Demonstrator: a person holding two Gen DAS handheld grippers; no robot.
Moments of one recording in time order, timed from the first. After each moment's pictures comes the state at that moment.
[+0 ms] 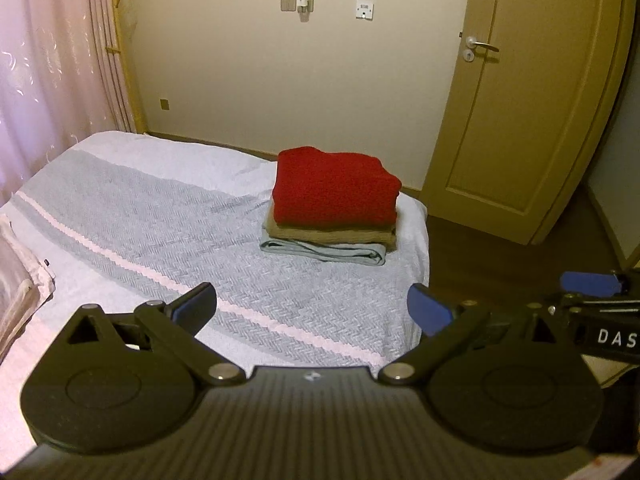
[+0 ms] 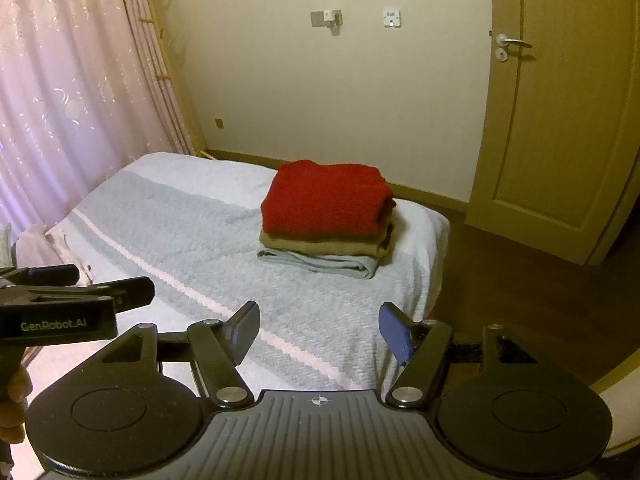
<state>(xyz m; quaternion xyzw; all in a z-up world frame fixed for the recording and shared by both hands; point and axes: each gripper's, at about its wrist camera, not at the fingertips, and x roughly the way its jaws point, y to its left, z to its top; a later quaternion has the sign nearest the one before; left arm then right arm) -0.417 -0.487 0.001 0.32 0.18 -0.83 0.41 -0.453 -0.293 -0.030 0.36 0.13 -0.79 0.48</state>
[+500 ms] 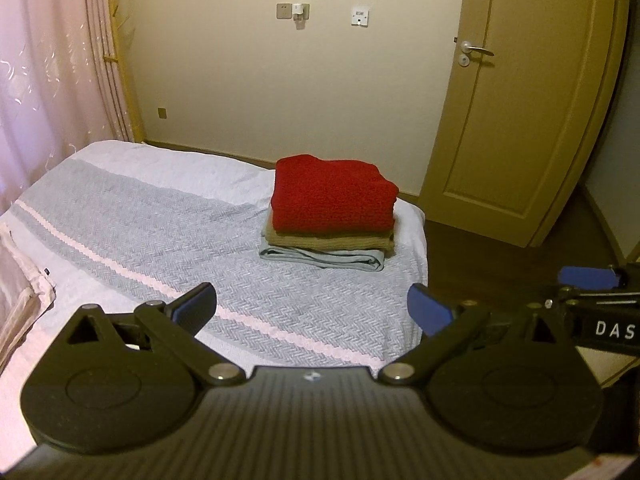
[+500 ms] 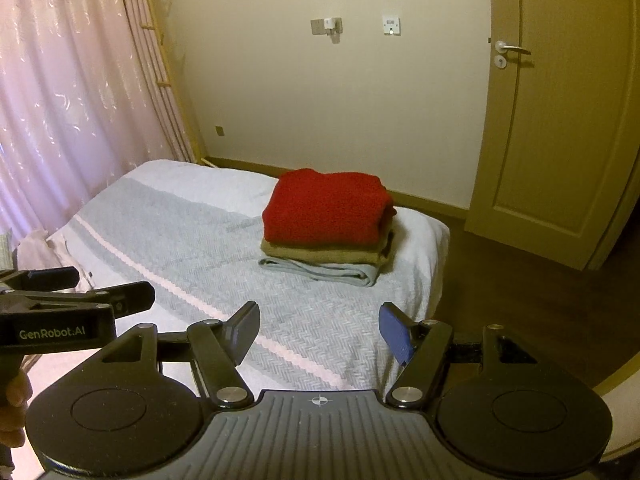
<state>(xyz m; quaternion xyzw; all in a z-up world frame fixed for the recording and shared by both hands) -0.417 -0.484 0.006 0.31 0.17 -0.84 0.41 -0.453 -0.294 -0.023 0.35 0.13 -0.79 0.48</state>
